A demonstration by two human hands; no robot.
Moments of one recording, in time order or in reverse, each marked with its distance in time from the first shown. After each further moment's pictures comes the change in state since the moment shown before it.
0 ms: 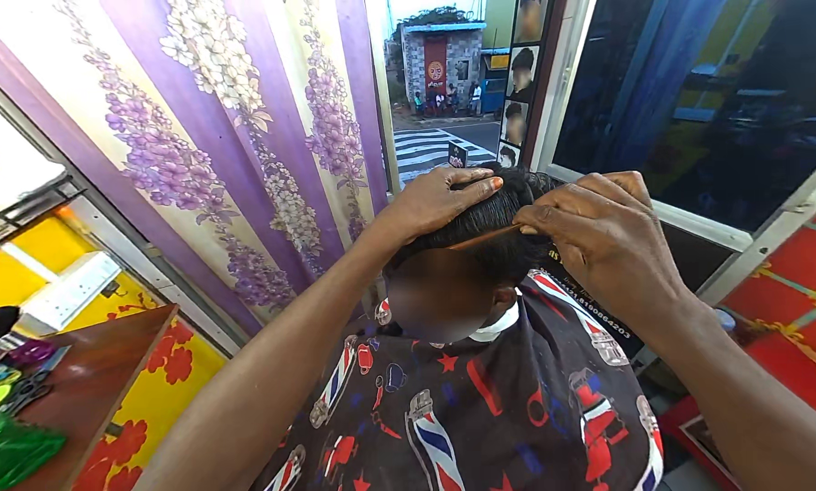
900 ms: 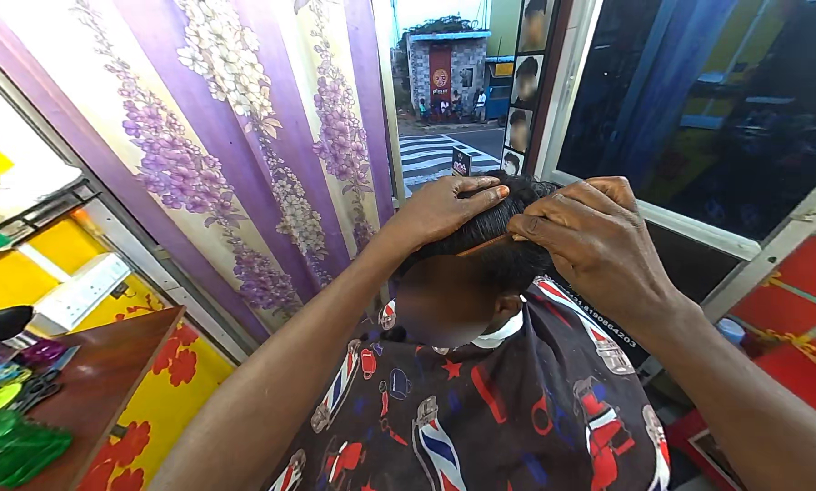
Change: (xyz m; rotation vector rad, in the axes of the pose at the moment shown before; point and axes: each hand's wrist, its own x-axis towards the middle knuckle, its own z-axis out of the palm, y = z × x) left_hand -0.001 -0.001 0.001 0.004 0.001 -0.004; right_hand 0.005 0.001 0.008 -0.018 -0.005 -0.112
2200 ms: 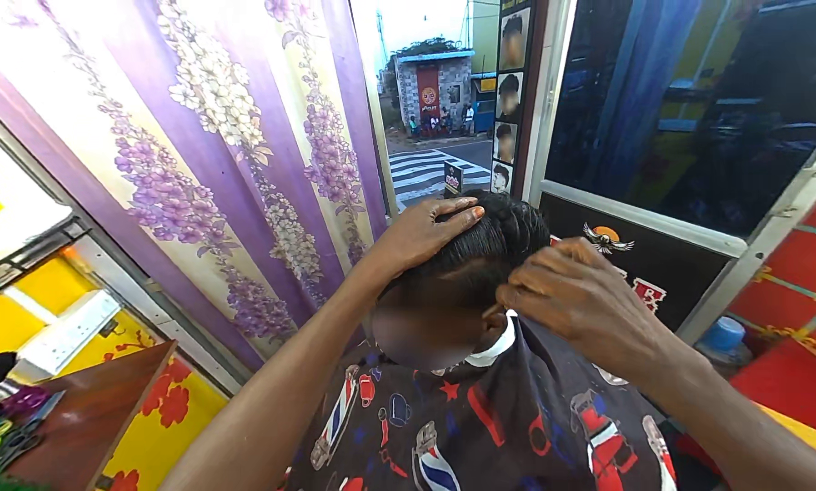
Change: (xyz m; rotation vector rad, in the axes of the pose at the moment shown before) left_hand -0.005 -0.001 -0.002 0.001 0.022 0.020; right_hand -0.030 -0.012 -0.008 0.045 -0.164 -0.093
